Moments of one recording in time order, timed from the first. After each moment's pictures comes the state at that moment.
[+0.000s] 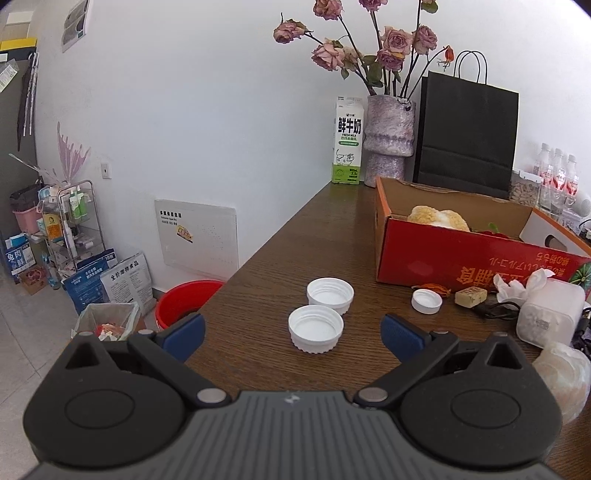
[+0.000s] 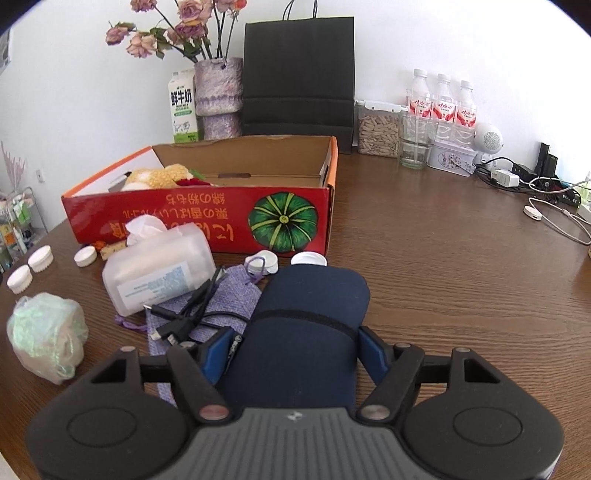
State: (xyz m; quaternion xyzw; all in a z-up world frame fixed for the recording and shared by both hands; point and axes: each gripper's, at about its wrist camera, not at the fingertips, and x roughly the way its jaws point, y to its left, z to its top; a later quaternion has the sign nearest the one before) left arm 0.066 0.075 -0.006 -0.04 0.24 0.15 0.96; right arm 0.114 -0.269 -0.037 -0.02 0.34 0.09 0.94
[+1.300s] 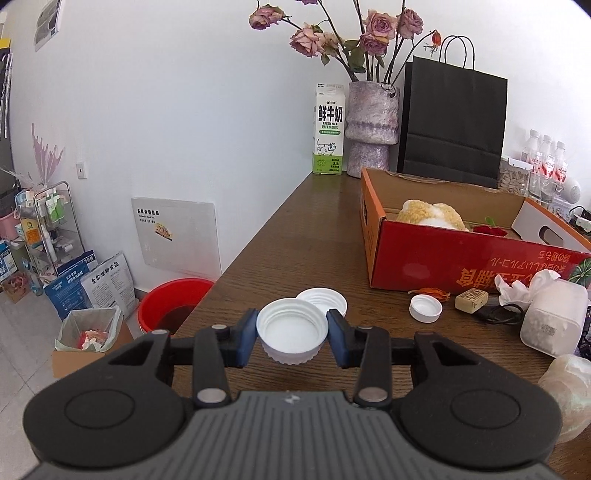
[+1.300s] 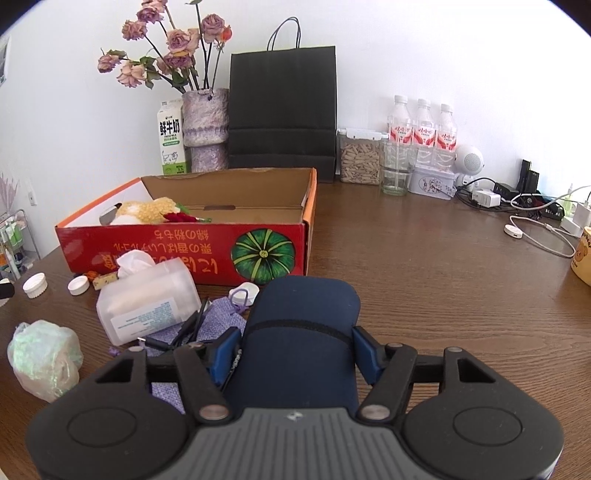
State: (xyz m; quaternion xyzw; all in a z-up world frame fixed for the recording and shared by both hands) left arm 0.094 0.084 -0.001 -0.03 0.25 0.10 0.96; right arm 0.104 -0.281 -0.020 -0.01 0.29 0.07 0.96
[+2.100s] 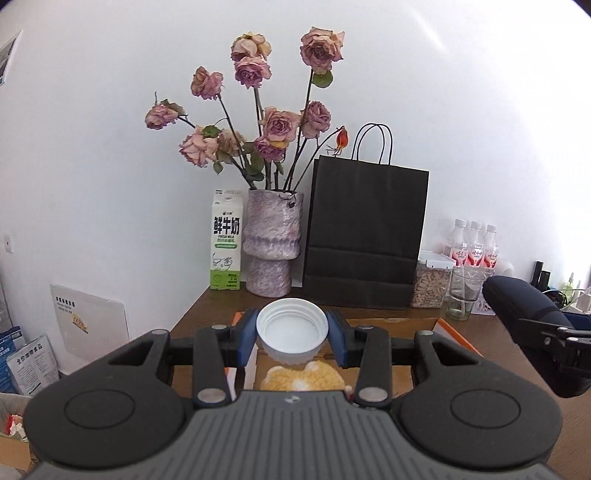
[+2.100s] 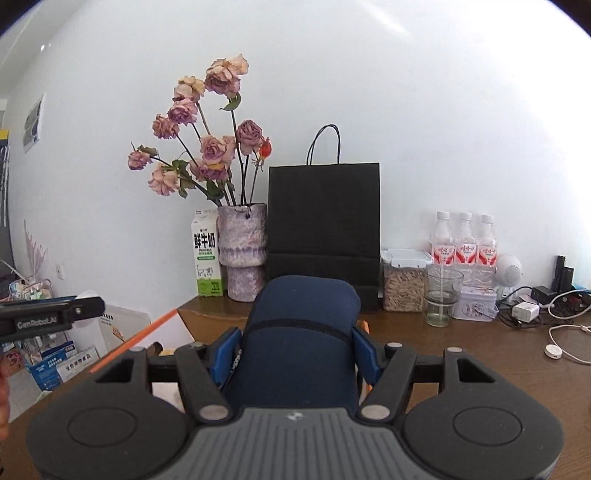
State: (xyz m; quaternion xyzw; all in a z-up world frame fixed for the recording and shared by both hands) left arm 0.192 -0.002 0.094 -0.04 0.13 0.00 0.99; right arm 0.171 -0.235 0.075 0.01 0.14 0.12 0.98
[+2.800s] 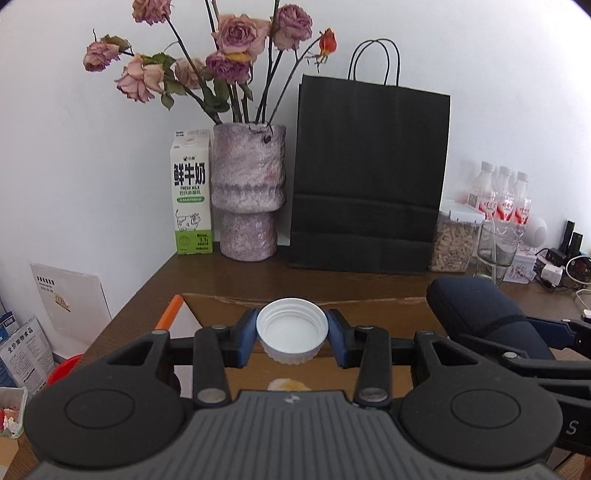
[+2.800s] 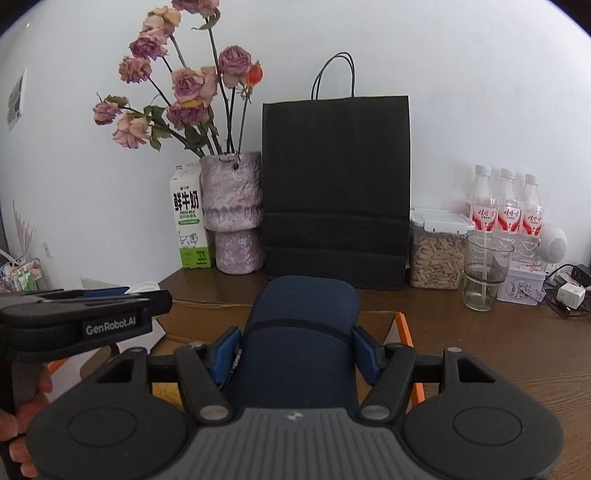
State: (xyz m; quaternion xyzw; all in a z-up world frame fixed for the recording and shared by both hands) left arm 0.322 -0.043 0.045 -0.02 0.22 0.01 0.98; right arm 0.305 -0.203 0.029 0.00 0.21 0.13 0.97
